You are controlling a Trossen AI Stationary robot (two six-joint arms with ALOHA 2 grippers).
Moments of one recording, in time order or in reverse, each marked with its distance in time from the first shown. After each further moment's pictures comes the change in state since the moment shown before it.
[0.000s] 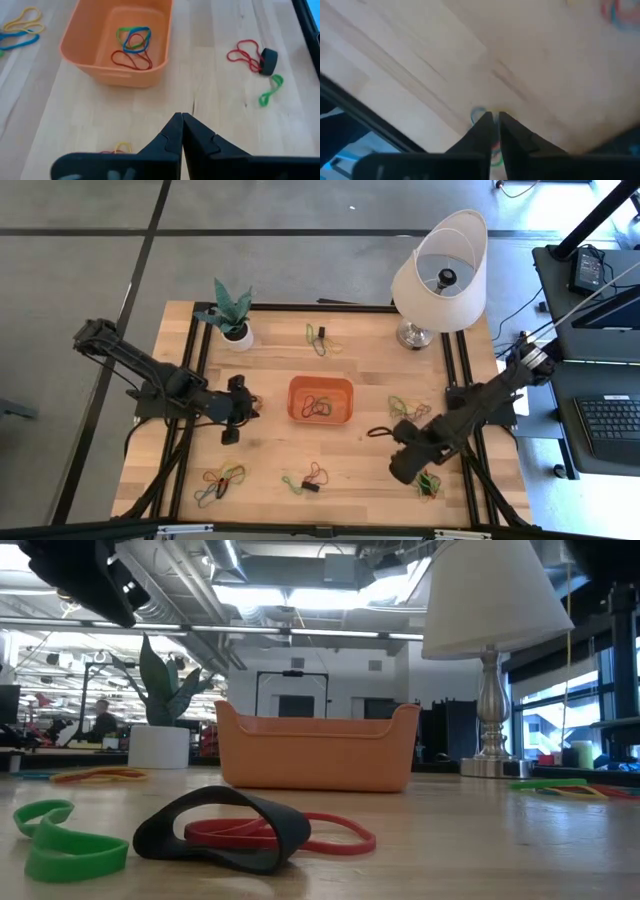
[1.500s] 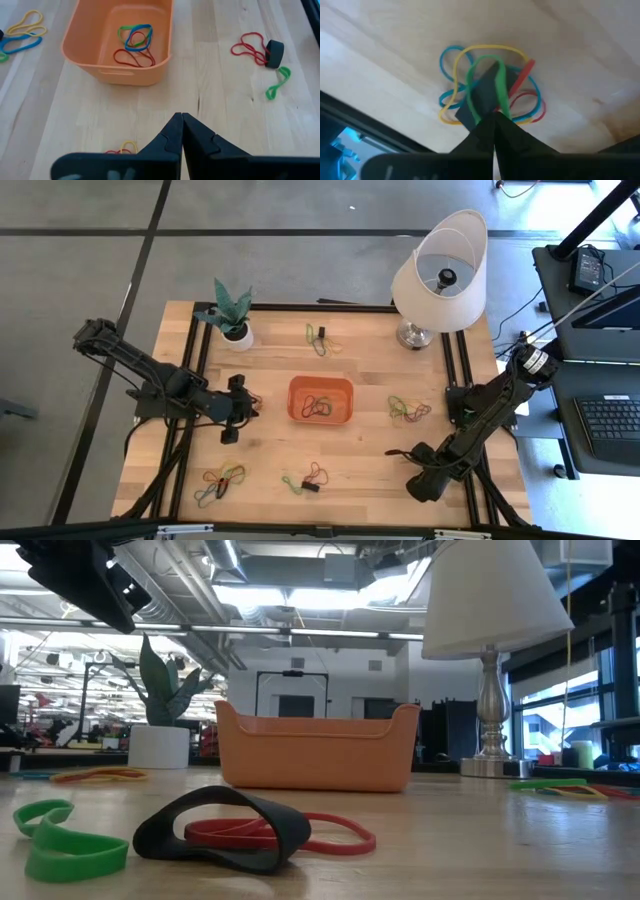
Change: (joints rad) left arm 0.000 -0.003 -0.012 -0.001 -0.006 0.045; right arm 0.209 -0.001 -0.356 0.486 -0.147 0.324
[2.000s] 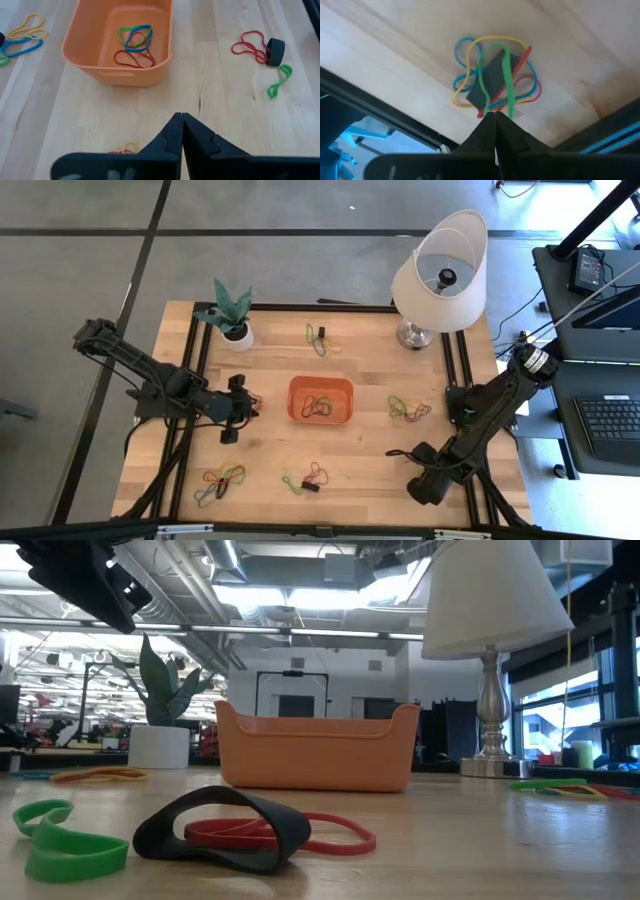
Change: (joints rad) left arm 0.000 0.000 0.000 0.000 -0.003 0.019; right arm 0.000 -0.007 0.136 -0.182 0.015 -0.001
